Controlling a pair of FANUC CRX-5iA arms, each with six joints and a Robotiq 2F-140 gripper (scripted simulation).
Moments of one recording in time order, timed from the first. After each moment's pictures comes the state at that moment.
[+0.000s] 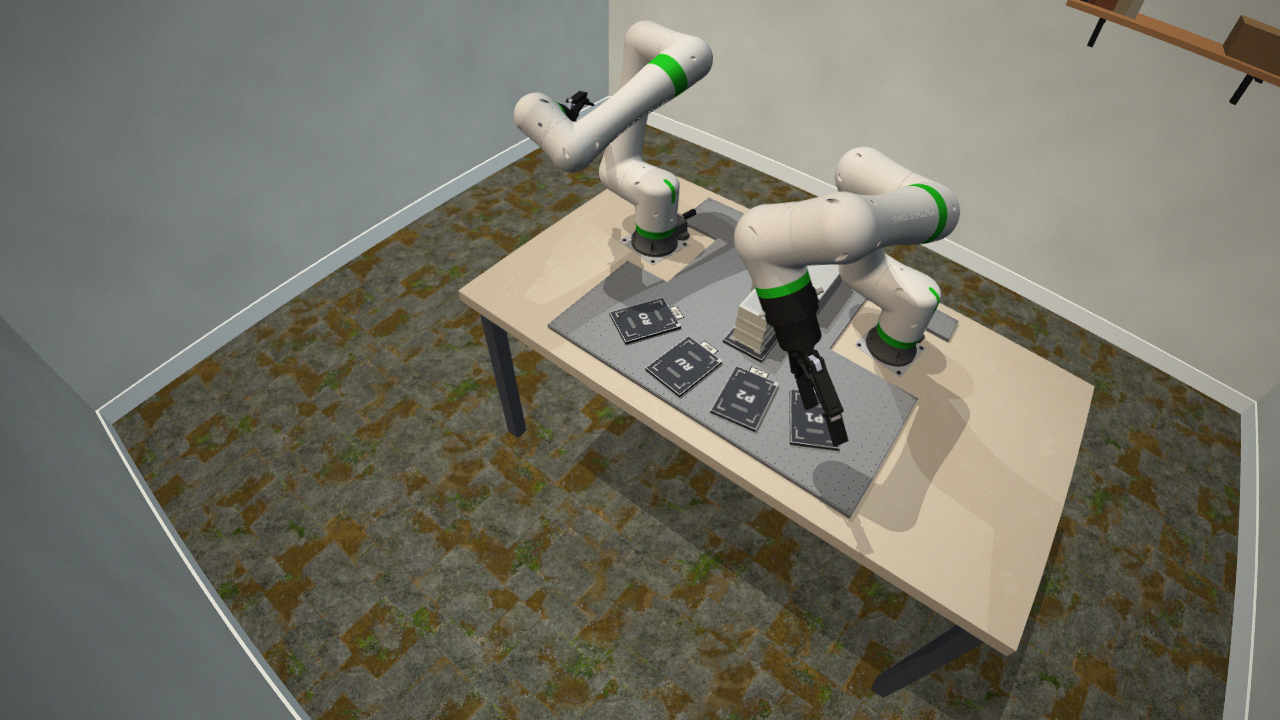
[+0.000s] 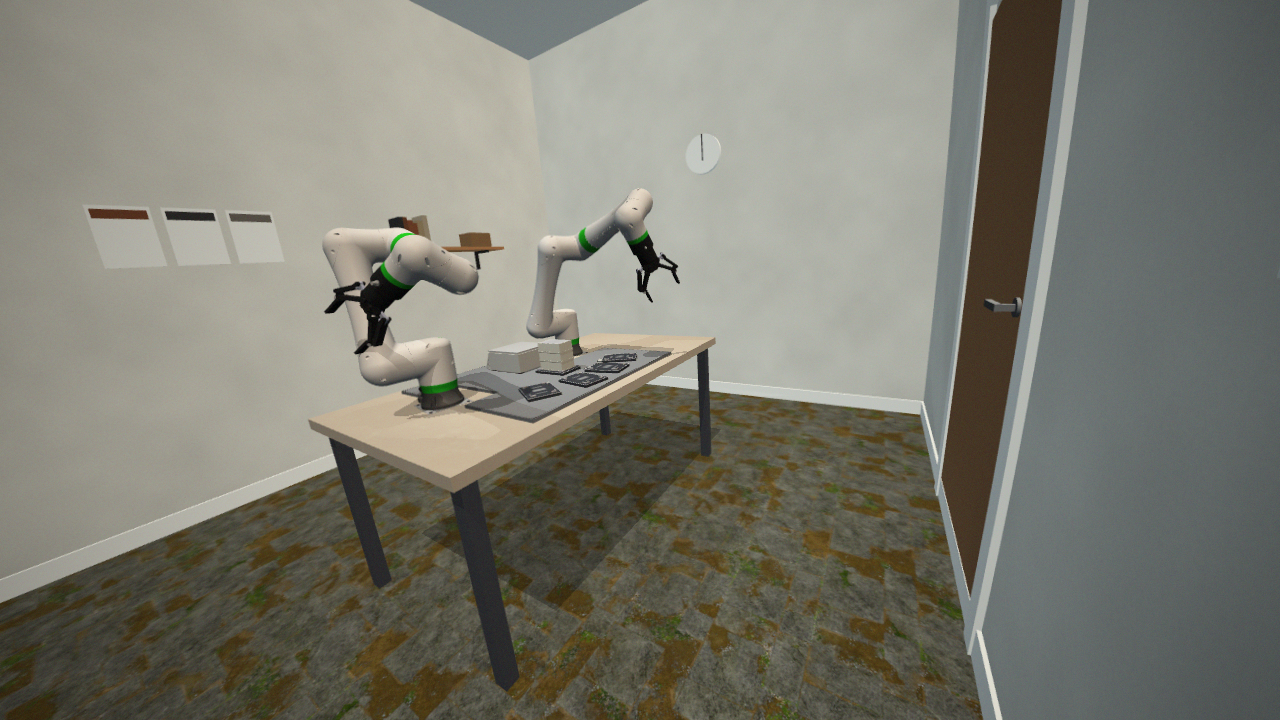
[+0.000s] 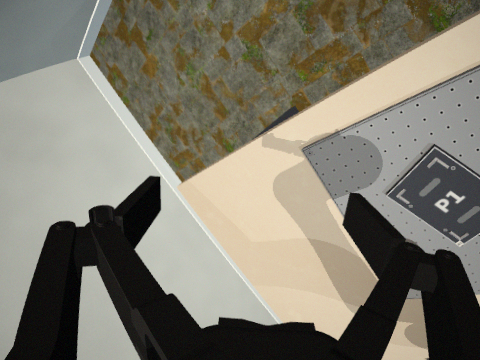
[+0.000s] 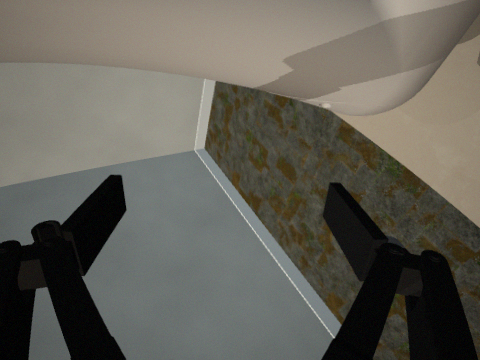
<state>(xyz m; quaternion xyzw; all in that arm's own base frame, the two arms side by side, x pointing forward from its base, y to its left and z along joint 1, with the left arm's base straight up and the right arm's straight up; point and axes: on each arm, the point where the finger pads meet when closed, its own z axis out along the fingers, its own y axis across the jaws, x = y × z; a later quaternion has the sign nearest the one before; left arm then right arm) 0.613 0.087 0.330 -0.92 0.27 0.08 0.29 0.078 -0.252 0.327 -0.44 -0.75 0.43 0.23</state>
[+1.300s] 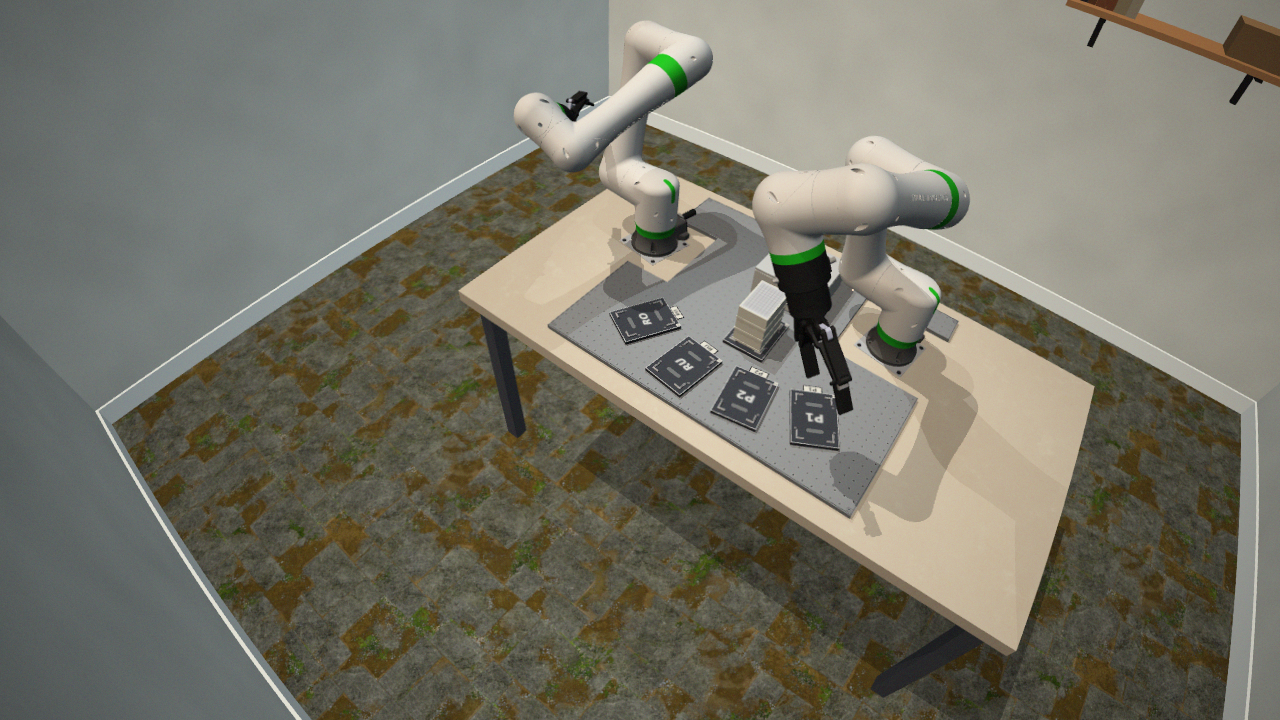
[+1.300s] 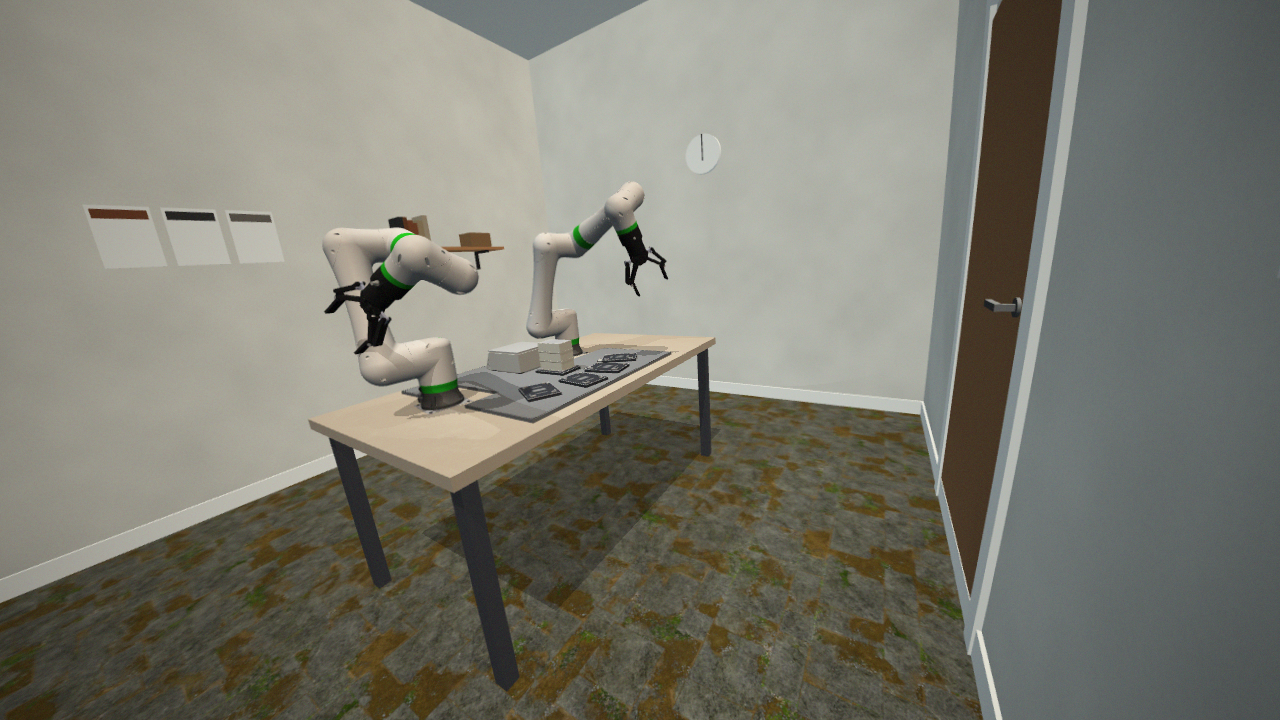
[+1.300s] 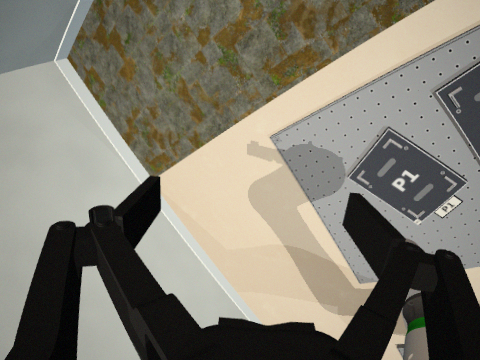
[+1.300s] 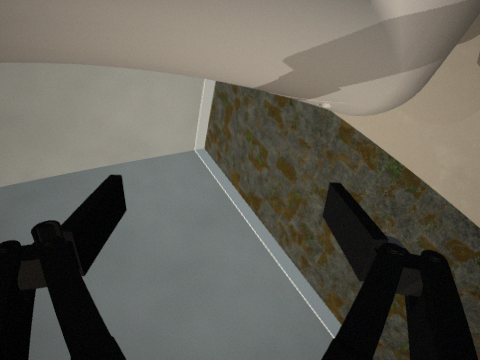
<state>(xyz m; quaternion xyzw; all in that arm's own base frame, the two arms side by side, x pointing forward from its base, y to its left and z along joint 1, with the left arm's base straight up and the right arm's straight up) 0.571 0.056 0.357 -0.93 0.26 0.07 0.25 0.078 -0.252 0.327 -0.44 -0.75 0.43 0.23</state>
